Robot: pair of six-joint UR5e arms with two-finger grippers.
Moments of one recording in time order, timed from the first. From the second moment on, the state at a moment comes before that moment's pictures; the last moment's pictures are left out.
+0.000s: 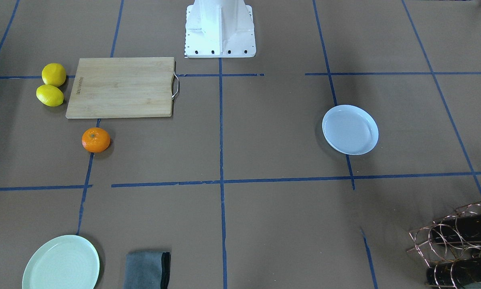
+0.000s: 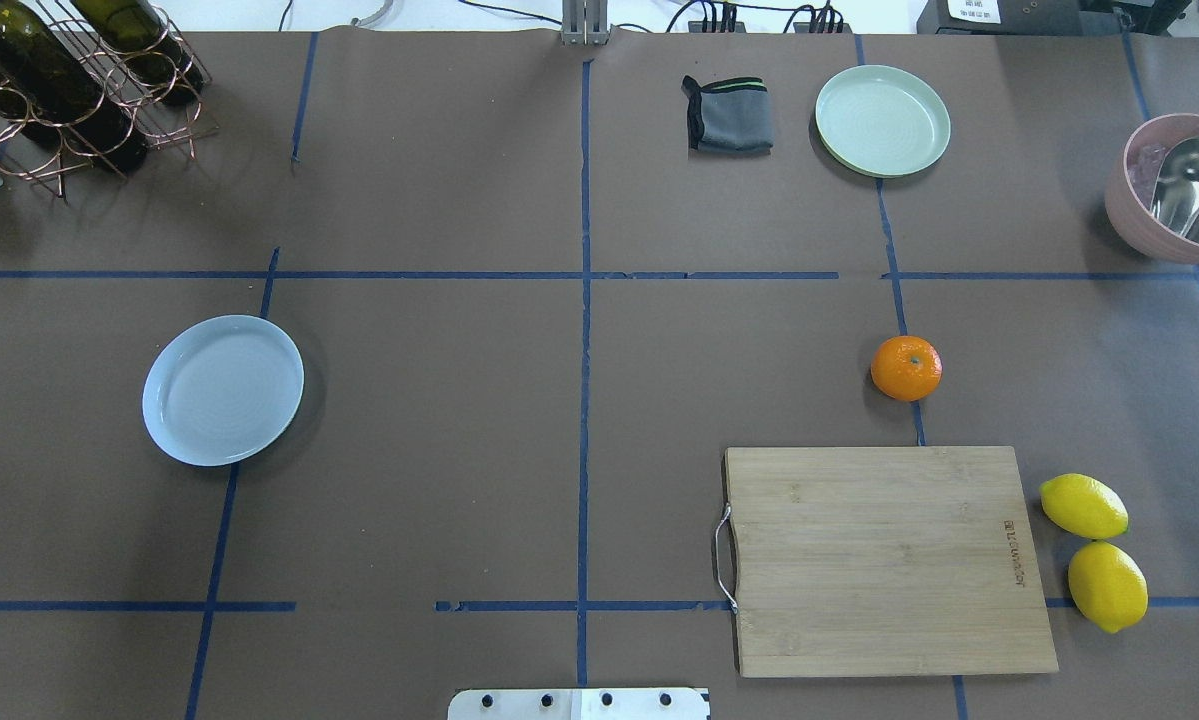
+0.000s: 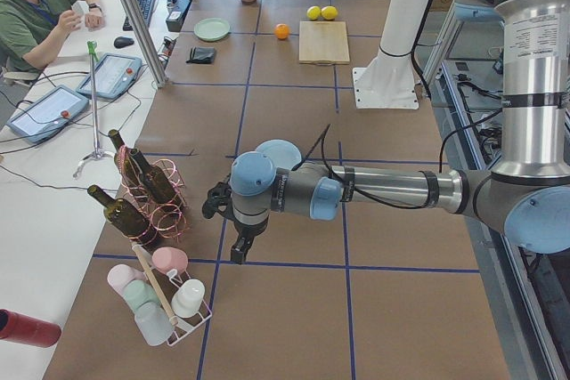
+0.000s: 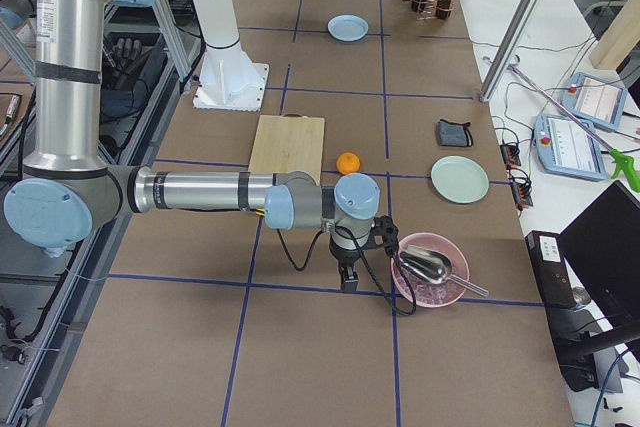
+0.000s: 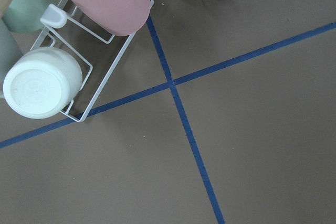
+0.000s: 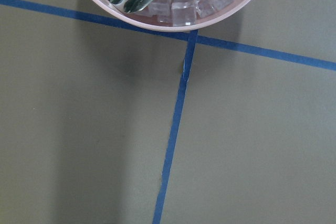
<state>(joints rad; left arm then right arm) -1.58 -1.48 -1.71 -1.70 -2.34 0.23 1.49 -1.68 1.70 -1.55 2.30 -0.09</state>
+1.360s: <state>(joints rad) -1.52 -1.50 -1.68 -2.30 -2.39 0.22 1.43 -1.61 1.72 -1.31 2.31 -0.05</state>
